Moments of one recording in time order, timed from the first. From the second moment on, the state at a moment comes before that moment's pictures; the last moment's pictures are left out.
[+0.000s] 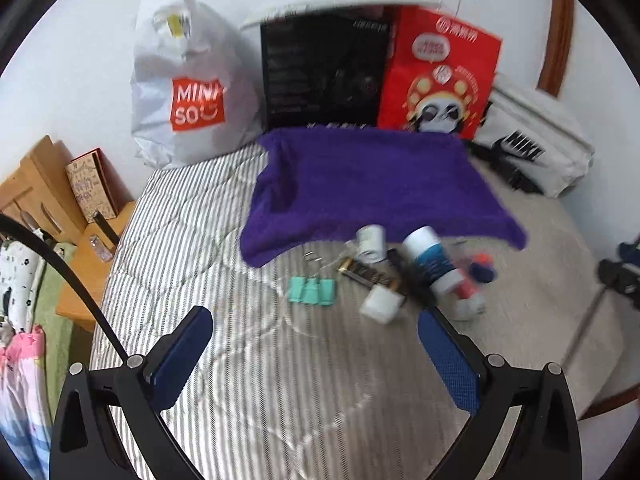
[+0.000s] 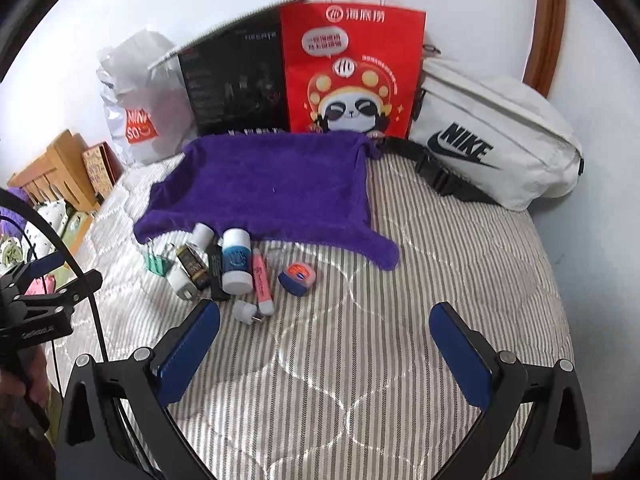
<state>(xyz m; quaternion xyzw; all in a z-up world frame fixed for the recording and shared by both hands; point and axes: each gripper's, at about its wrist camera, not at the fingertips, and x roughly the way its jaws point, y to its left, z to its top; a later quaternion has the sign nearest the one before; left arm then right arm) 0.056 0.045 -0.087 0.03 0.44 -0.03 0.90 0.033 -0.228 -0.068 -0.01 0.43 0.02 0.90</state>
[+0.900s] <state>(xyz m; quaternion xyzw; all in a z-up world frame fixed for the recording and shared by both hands) 0.118 0.049 -0.187 0.04 0.44 -0.08 0.89 0.075 -0.241 -0.149 -0.01 0.50 0.01 0.86</state>
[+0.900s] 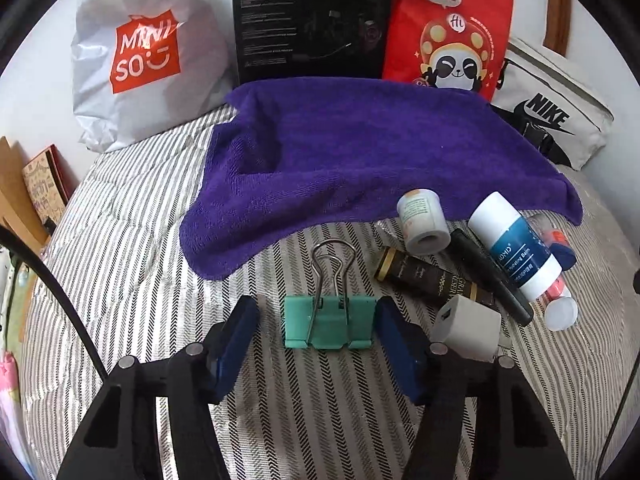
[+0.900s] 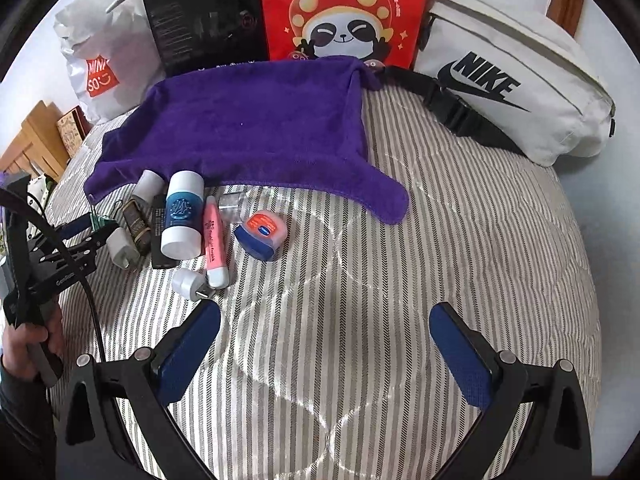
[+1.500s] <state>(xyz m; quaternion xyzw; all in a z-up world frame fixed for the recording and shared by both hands) 0.116 0.050 -0.187 0.03 0.43 -0.08 0.90 0.125 -0.223 -0.190 -0.02 0.48 0.08 0.87</state>
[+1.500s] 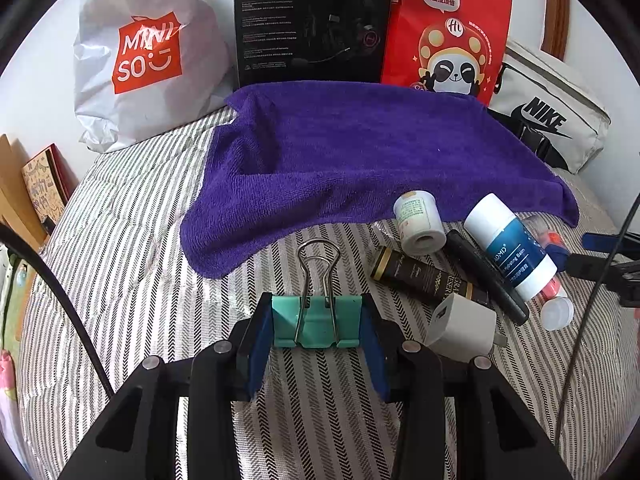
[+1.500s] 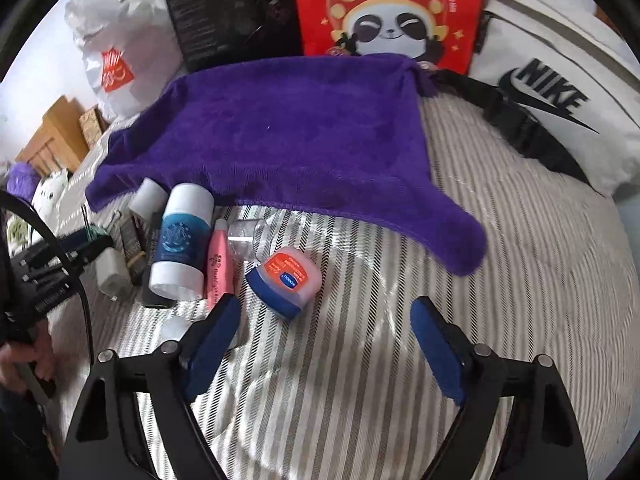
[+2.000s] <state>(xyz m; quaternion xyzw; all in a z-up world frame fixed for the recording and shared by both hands) 0.116 0.050 -0.187 0.03 0.43 -0.08 0.90 0.146 -0.213 -0.199 -0.06 0.45 0.09 0.89</state>
